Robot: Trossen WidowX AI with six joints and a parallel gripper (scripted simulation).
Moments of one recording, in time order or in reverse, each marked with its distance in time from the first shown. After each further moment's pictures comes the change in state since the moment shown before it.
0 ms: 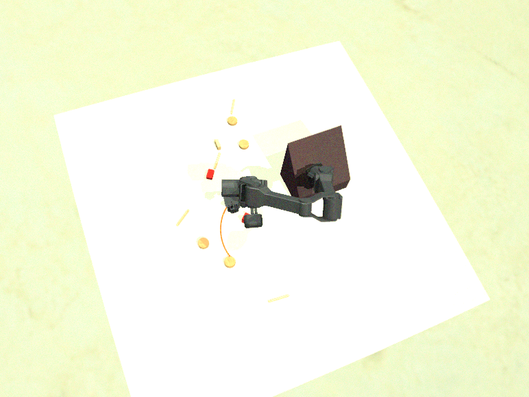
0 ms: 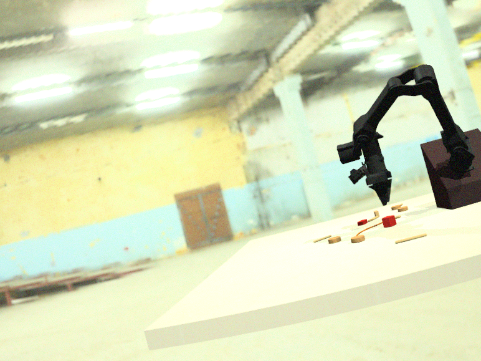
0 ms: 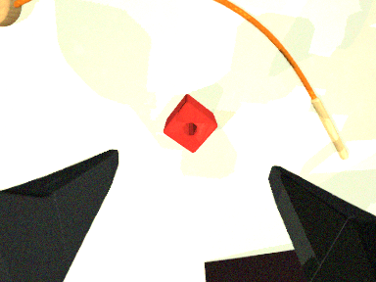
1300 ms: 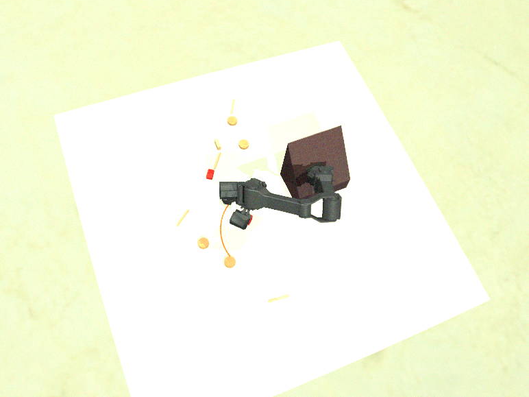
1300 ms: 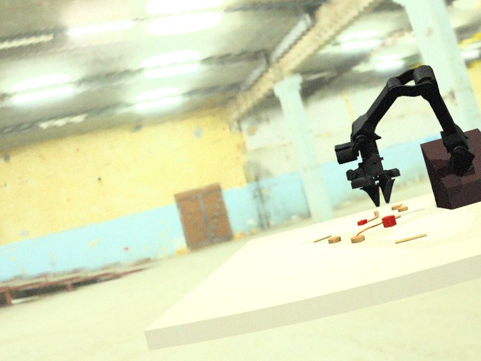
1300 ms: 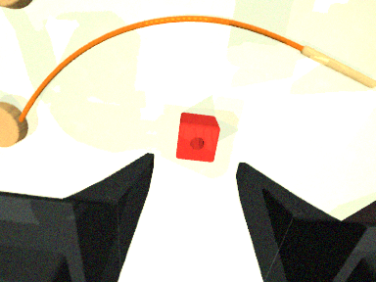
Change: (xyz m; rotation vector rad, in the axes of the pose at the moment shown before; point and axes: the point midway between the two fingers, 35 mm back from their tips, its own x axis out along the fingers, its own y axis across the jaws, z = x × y) arm 0.001 0.004 0.010 0.532 -0.023 -0.001
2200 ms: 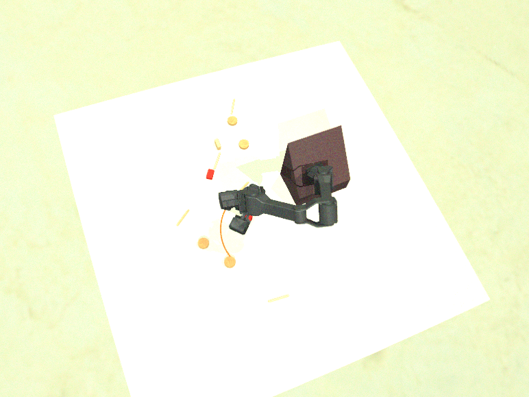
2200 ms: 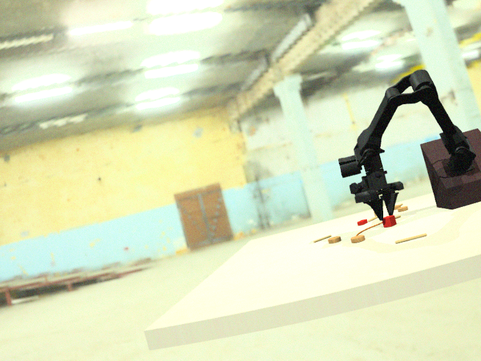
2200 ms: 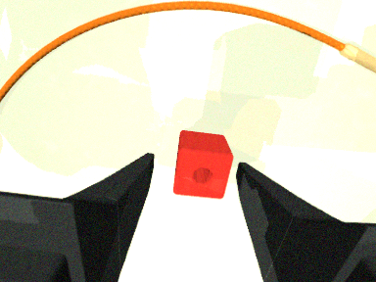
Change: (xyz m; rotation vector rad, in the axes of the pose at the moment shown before) arm 0.044 0.001 -0.001 -0.002 0.001 0.002
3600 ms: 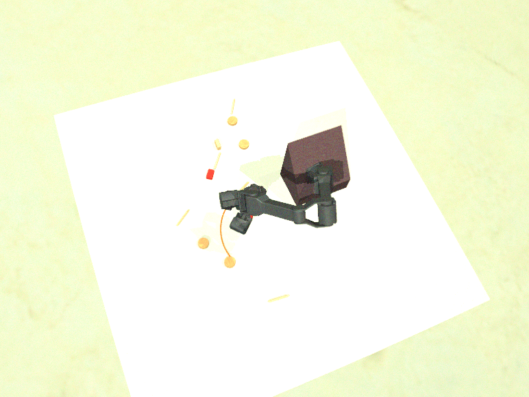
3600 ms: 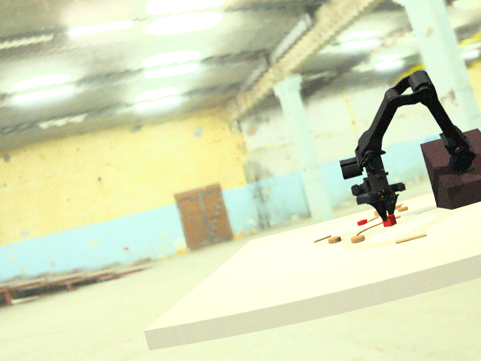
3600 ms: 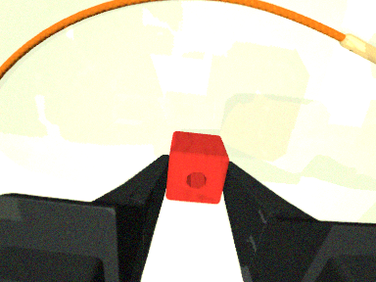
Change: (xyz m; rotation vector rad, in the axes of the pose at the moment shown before) arm 0.005 -0.005 -0.002 0.014 0.012 -0.007
